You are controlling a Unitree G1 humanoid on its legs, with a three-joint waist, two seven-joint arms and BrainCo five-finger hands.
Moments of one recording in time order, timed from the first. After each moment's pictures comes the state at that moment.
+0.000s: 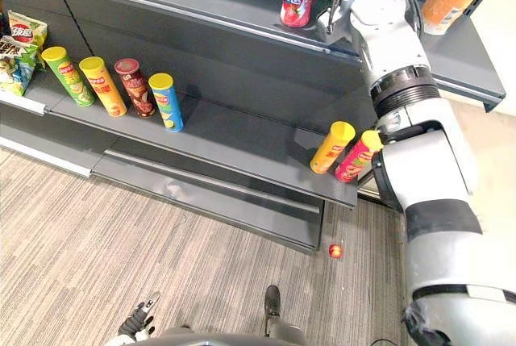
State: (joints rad) left arm 0.12 0.08 0.32 1.07 -0.31 -0.12 -0.09; right arm -1.47 -0.57 0.40 0.94 0.27 0.04 0.25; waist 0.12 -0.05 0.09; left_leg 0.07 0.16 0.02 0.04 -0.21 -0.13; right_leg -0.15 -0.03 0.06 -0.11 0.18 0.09
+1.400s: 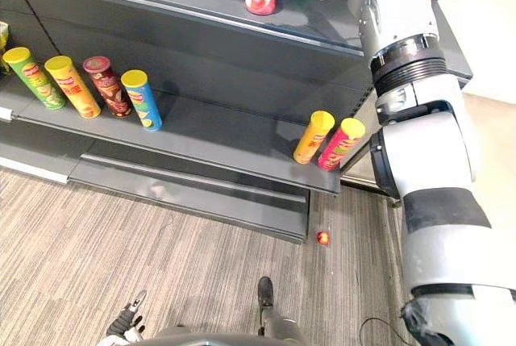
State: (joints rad) left arm 0.11 0.08 0.46 1.05 -0.31 -0.10 -0.08; right arm -1.57 -0.57 0.35 0.86 0.44 0.05 0.24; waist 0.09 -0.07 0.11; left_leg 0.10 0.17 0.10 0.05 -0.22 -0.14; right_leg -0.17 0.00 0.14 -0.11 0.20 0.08
